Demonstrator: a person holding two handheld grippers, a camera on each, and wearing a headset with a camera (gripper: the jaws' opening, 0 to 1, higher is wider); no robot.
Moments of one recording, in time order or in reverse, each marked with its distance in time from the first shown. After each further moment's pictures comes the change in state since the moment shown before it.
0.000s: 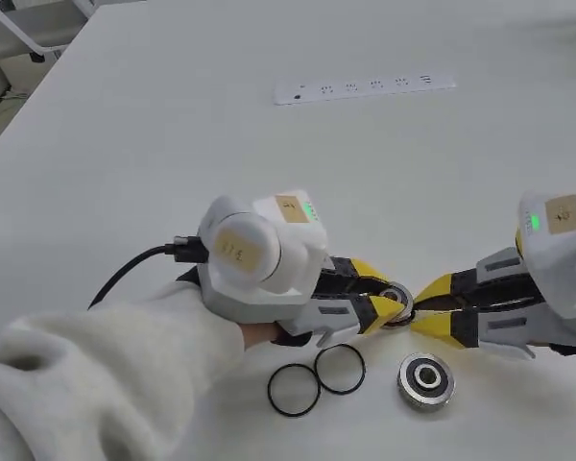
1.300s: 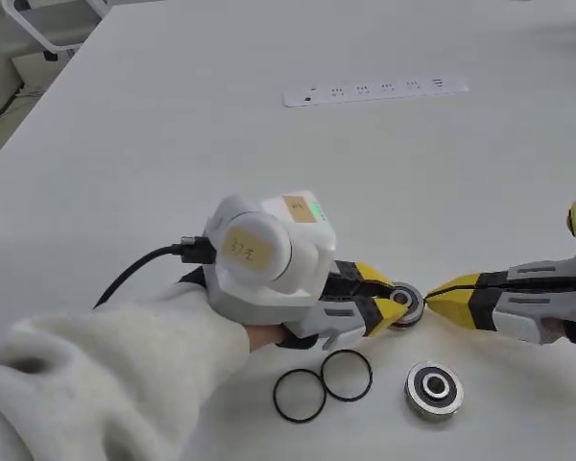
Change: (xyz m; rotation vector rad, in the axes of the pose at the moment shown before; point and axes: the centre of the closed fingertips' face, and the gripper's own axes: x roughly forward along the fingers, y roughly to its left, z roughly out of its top) left arm -0.003 0.006 -0.001 -0.029 0.018 0.027; right arm -0.009 -0.027 0.000 0.549 -0.188 -0.053
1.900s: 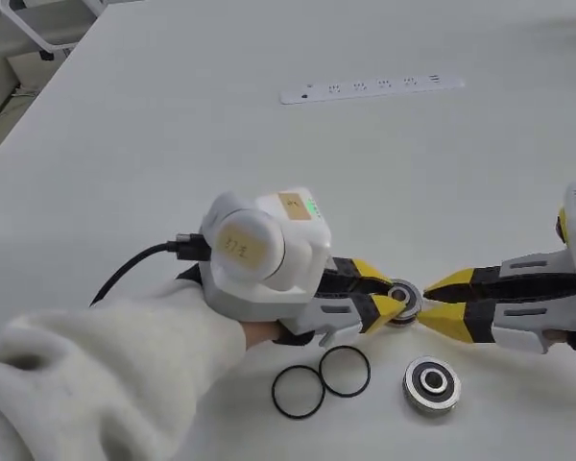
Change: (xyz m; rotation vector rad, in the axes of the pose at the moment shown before) left arm -0.001 -0.002 0.000 0.012 -0.006 -0.012; right arm -0.001 0.013 -0.002 -0.192 0.034 0.063
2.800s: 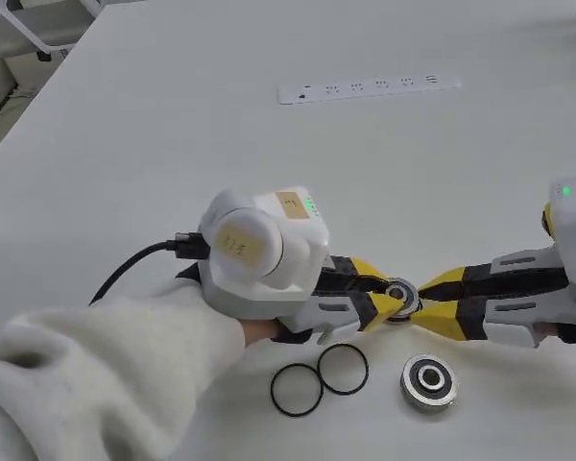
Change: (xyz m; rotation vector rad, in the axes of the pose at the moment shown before) left arm 0.000 0.000 -0.001 0.003 -0.001 0.001; right arm 0.003 -0.004 -0.009 0.073 0.014 0.031
